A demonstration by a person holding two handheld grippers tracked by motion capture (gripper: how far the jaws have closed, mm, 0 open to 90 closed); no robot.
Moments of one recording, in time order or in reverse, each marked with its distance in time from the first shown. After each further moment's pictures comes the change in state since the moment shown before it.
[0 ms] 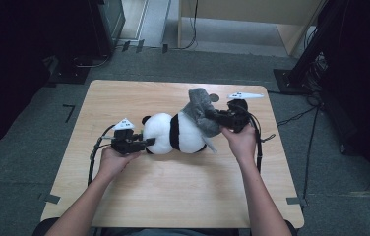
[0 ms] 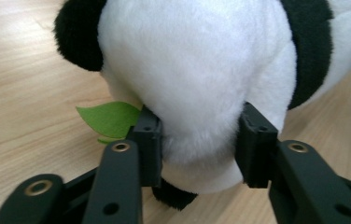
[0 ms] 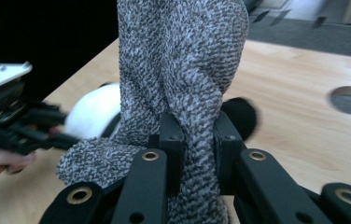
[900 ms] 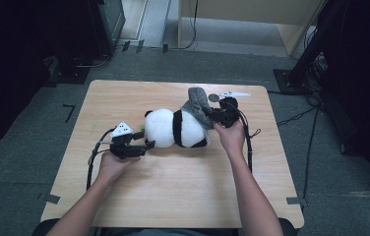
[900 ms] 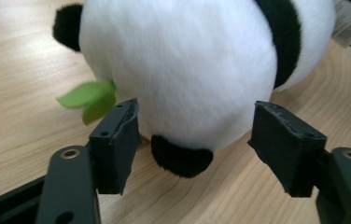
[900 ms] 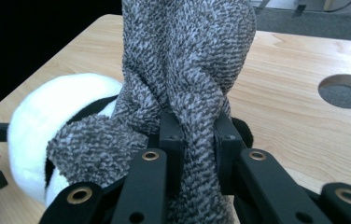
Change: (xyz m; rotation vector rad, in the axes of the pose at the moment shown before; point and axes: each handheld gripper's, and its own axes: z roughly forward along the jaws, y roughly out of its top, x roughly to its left) left arm -0.004 -0.012 0.000 -0.057 0.034 0.043; right arm -0.037 -0.007 0.050 0.000 -0.083 0.056
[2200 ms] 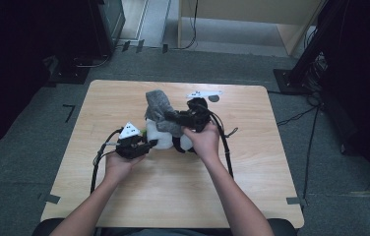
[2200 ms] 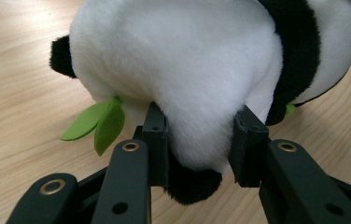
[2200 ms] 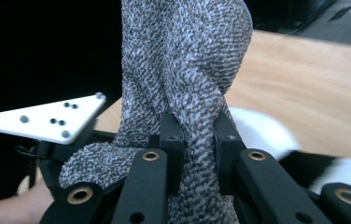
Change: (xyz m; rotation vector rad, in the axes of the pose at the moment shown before) left arm -0.022 0.006 0.004 0.008 0.075 0.038; right arm 0.114 0.016 0.013 0.016 0.292 -0.051
